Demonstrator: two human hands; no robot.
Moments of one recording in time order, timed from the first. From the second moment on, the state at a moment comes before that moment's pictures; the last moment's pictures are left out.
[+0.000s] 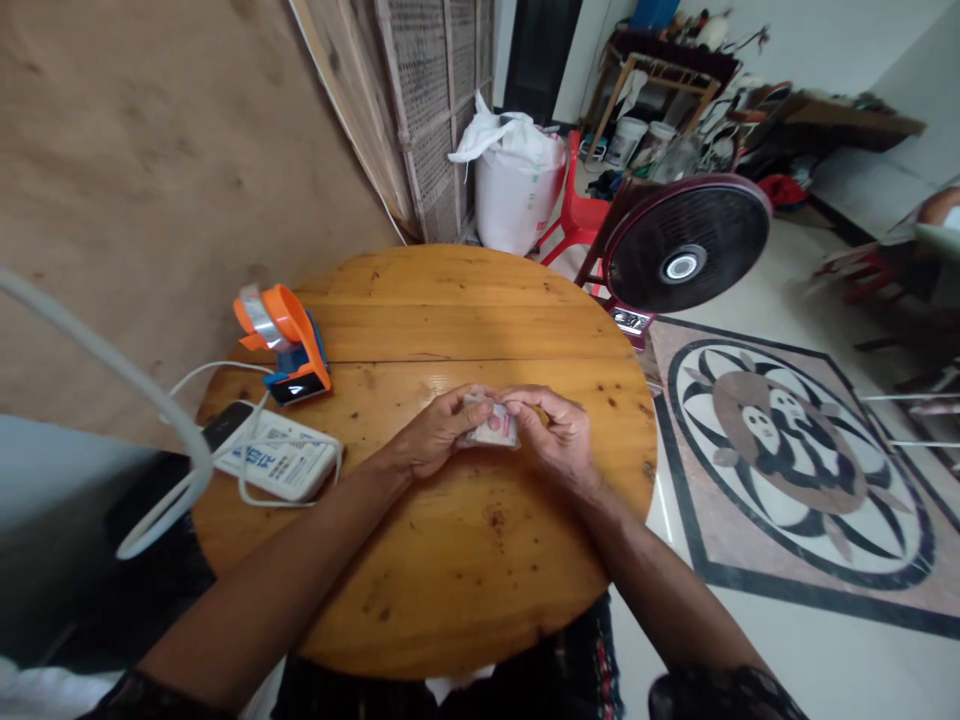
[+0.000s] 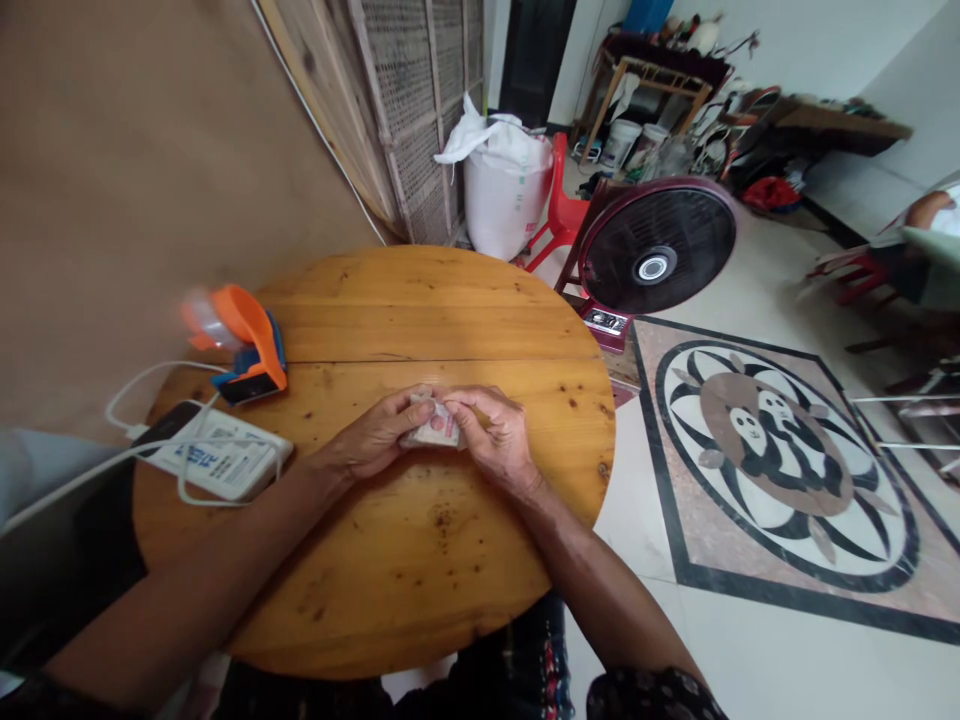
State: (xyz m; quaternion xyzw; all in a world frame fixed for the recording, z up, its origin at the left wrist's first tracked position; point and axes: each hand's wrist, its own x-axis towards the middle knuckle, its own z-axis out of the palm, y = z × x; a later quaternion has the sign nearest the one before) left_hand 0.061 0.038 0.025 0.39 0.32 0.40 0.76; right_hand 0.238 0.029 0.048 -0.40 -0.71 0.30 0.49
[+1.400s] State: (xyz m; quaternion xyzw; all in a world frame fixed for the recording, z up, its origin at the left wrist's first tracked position) left_hand 0.061 0.034 0.039 0.25 0.28 0.46 0.81; right_hand 0.233 0.030 0.054 -0.30 -0.83 0.10 0.46
